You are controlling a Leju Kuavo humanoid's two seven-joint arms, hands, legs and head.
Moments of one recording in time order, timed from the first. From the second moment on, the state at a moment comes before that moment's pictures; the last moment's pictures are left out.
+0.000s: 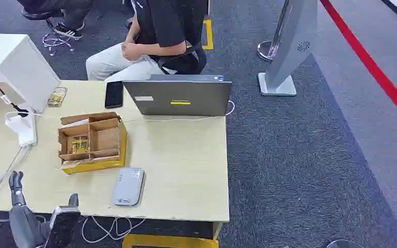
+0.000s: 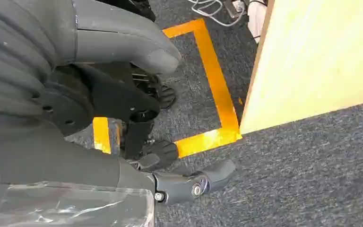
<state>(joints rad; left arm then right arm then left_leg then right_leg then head) 0.31 -0.18 0.35 -1.82 -0.68 0.45 -0.40 -0.07 0.19 -0.88 -0.36 0.42 0.11 -0.46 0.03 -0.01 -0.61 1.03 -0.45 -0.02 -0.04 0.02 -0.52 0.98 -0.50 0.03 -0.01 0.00</state>
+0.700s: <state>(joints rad) 0.12 0.13 0.38 -1.78 -1.33 0.41 -0.20 -0.13 0.24 -0.89 -0.36 0.56 0.11 -0.47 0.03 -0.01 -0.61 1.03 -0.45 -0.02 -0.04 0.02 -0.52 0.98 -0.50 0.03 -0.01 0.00</state>
